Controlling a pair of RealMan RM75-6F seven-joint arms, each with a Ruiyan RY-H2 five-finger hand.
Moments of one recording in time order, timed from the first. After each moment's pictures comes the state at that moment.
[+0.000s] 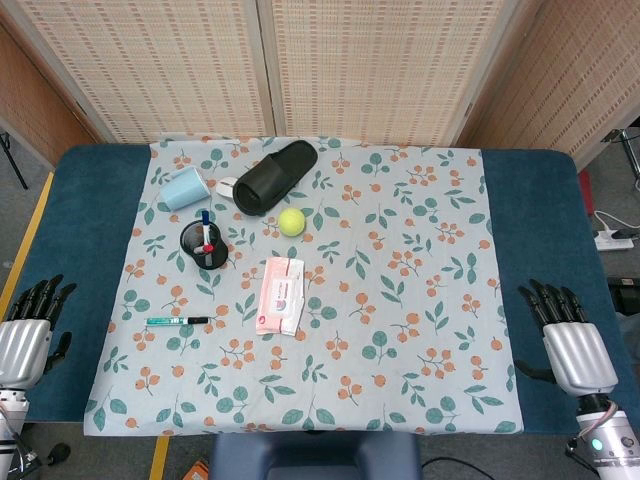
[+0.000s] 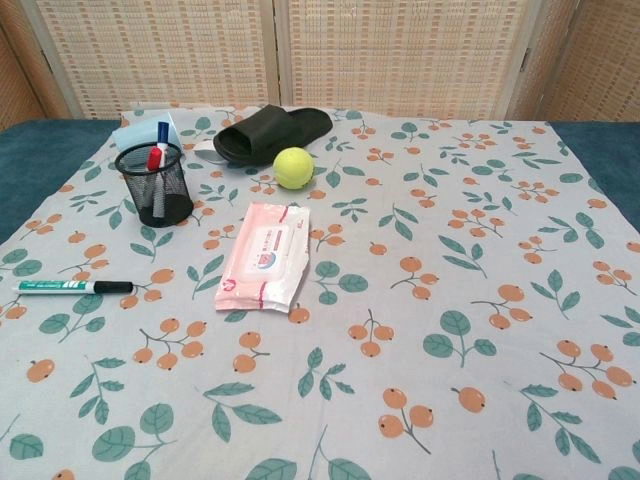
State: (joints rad) left arm -0.17 -1.14 -0.08 -1.56 1.43 1.41 0.07; right arm 0.12 -0.98 0.03 -1.90 -1.43 1.36 -0.27
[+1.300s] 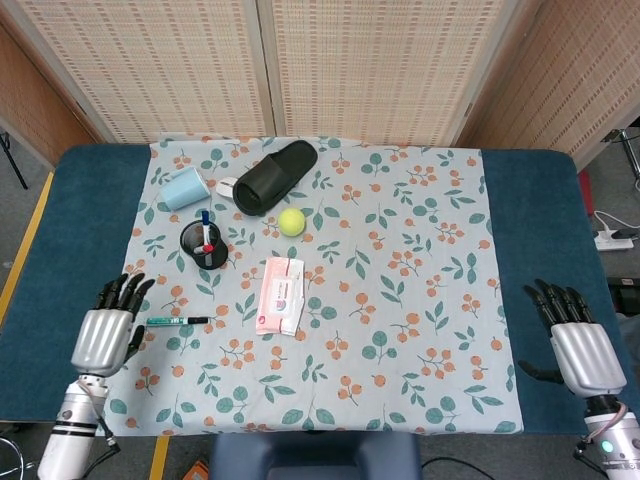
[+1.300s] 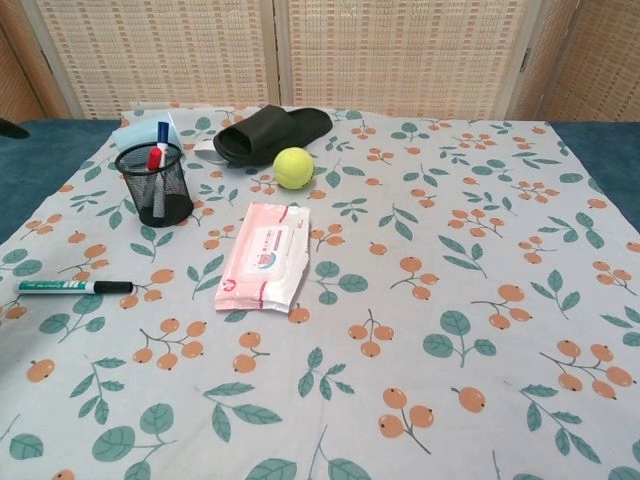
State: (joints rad) left arm -0.28 -1.33 -0.13 -1.81 1.32 1.35 0.52; right arm 0.12 -0.94 0.02 -1.90 -1.45 1.36 -0.17
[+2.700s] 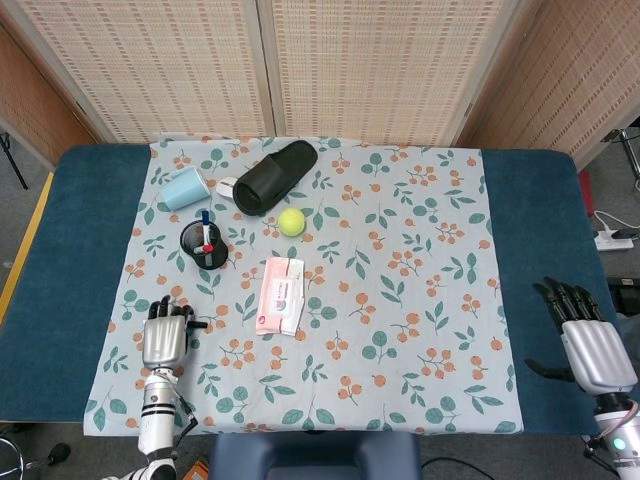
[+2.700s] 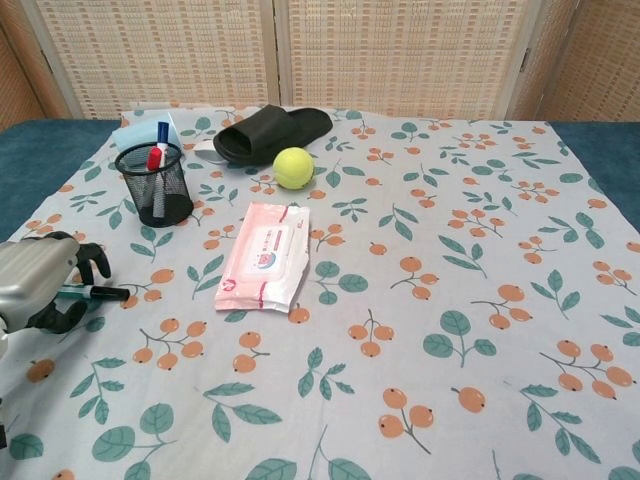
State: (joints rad) left arm -0.38 -1.88 -0.17 -1.26 1.06 1.36 0.68; right arm 0.12 -0.91 0.03 -1.88 -1.43 1.34 -0.08
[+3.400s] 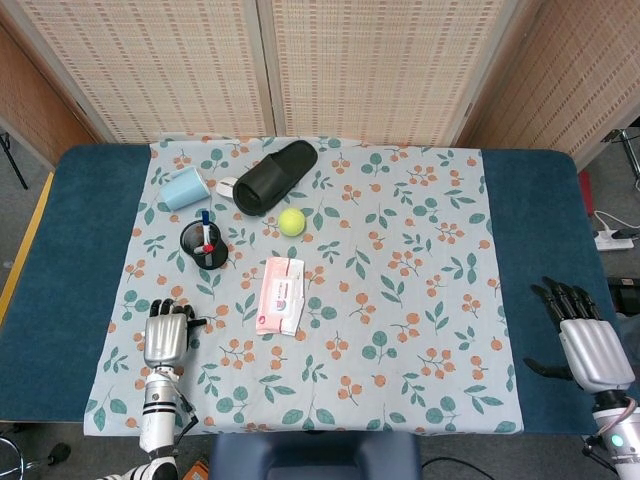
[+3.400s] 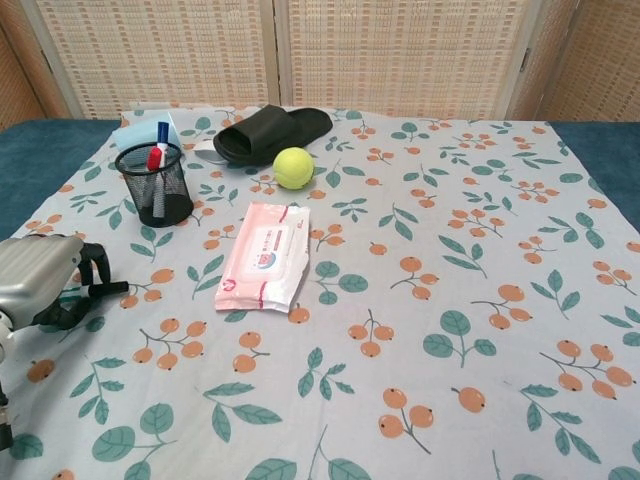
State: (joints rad) left arm -0.38 -1.90 -0.18 -1.21 1.11 1.36 0.64; right arm 0.13 -0.92 0.03 -1.87 -1.42 1.32 -0.08
